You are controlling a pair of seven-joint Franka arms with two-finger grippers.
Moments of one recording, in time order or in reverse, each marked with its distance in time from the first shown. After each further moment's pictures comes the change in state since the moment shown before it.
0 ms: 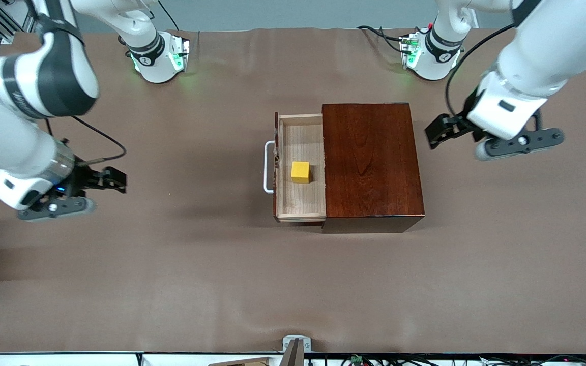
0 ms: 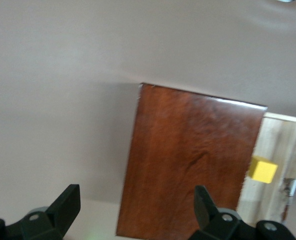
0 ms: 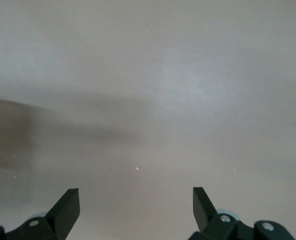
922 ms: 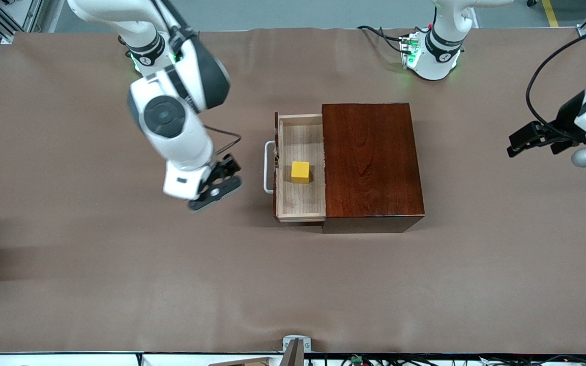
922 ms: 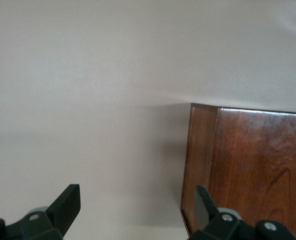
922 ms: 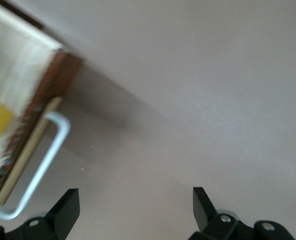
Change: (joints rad) left arm 0.263 -0.059 -0.001 -0.136 0.000 0.140 0.374; right arm 0.357 0.125 0.020 0.019 0.001 0.108 -0.055
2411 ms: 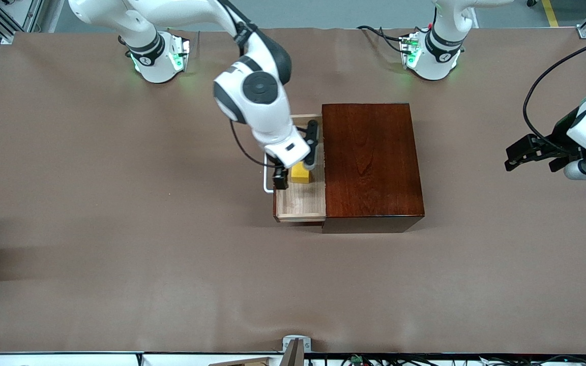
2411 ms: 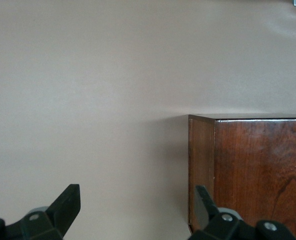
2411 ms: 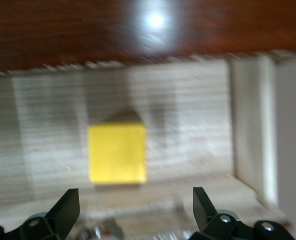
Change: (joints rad) left arm 0.002 0.029 -0.008 -0.002 0.000 0.069 0.085; right arm 0.157 0.145 0.113 0.004 -0.076 0.269 -0.607
